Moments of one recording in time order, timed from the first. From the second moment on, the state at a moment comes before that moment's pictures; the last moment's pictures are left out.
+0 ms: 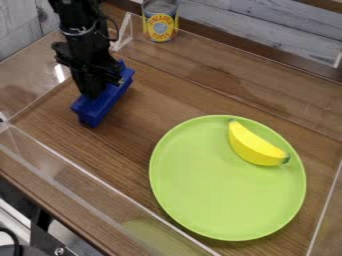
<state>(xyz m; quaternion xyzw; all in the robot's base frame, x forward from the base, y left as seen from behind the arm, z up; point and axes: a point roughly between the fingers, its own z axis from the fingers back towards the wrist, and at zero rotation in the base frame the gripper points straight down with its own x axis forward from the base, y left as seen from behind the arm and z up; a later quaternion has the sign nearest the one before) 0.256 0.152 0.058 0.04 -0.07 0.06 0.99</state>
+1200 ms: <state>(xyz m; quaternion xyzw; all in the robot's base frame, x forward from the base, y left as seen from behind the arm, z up) 0.254 0.146 0.049 0.02 -0.06 0.08 0.99</state>
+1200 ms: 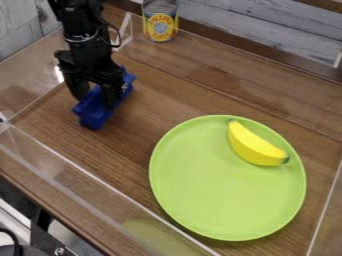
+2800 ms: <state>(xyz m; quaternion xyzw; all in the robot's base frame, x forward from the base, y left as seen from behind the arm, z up) 0.257 0.128 0.054 -0.02 -0.04 0.10 0.99</state>
